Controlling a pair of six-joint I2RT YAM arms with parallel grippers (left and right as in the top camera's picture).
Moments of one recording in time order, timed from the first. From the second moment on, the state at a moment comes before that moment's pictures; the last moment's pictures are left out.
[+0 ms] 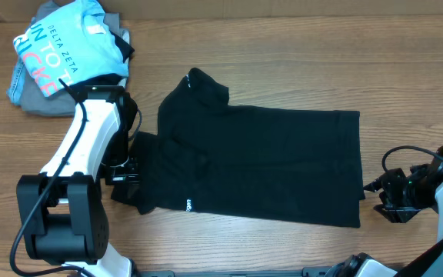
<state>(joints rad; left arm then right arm) -0.02 1.79 1.30 -1.60 -0.17 -0.28 -0.63 1.37 0.84 -1.11 -0.33 0.37</state>
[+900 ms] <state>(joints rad) -0.14 1.99 1.58 -0.40 0.34 -0.29 -0.63 1.37 1.05 -1.11 -0.55 0.32</state>
